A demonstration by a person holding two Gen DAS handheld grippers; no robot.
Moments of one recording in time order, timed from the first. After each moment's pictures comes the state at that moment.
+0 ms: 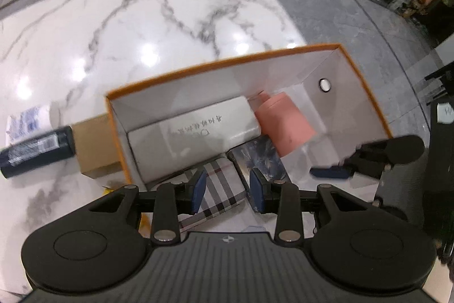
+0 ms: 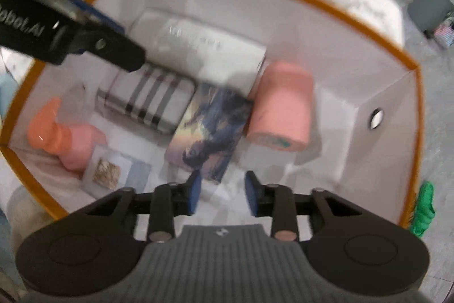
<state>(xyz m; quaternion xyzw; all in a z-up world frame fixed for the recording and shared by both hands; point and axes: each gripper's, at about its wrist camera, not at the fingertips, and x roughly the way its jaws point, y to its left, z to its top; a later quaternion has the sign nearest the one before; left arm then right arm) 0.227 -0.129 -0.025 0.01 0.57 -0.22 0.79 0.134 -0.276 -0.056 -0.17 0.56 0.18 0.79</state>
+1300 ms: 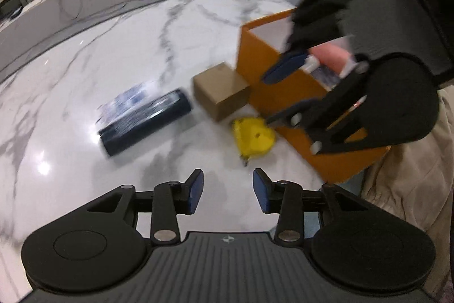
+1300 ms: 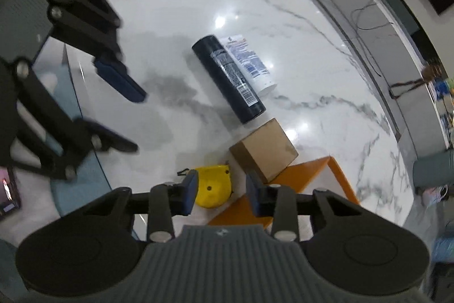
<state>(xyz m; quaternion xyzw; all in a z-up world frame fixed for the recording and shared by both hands) 0.154 0.034 -0.040 0.13 0.46 -0.29 0.83 0.173 -0.048 -0.017 -0.41 0.43 0.29 0.75</state>
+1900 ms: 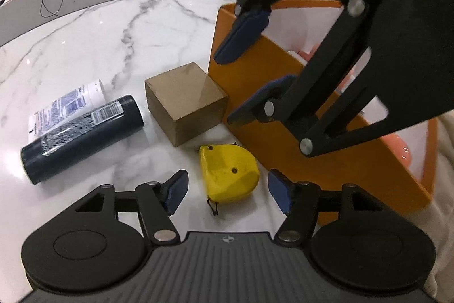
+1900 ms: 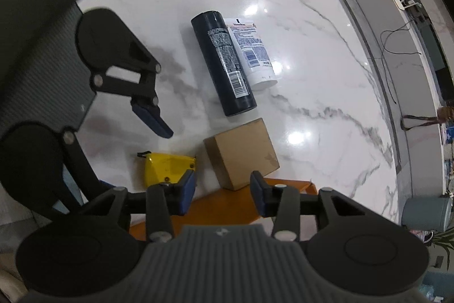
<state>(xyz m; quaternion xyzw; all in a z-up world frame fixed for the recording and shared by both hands) 0.189 -0.006 -0.106 0.07 0.46 -0.31 0.83 0.217 -0.055 -0.032 -0.49 0.42 0.34 0.68</state>
